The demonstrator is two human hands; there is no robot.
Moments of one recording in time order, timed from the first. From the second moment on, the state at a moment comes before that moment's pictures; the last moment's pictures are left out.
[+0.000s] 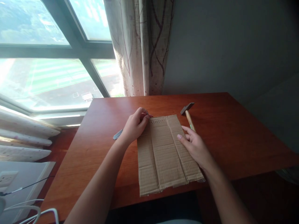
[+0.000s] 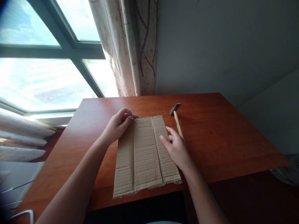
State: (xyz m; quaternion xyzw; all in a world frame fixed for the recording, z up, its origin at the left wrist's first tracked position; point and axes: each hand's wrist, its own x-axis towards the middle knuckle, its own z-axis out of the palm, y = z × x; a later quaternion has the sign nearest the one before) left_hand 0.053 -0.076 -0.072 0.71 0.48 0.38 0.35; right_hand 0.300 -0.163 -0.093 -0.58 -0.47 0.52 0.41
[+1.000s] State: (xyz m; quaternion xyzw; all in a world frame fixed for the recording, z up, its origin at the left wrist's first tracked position) left_hand 0.066 -0.082 -0.076 0.68 0.46 0.40 0.41; right_hand 0.304 -0.175 -0.088 -0.59 -0.37 0.57 0.44
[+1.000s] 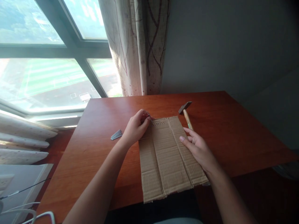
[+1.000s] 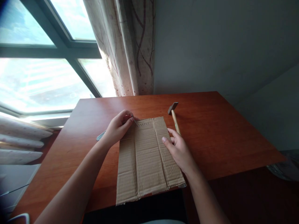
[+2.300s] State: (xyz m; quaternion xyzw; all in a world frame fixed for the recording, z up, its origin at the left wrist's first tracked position) left_hand 0.060 -0.080 -0.076 0.69 0.50 0.39 0.36; right_hand 0.297 -0.175 -0.100 -0.57 -0.43 0.56 0.43
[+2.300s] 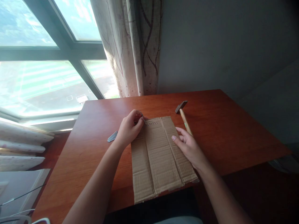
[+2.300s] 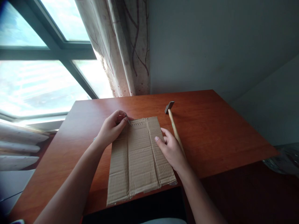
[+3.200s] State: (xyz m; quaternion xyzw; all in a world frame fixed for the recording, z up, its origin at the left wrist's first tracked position) left_hand 0.061 -0.081 -0.080 0.68 0.51 0.41 0.33; right_hand 0.277 -0.143 -0.102 -0.62 -0.53 0.40 0.41
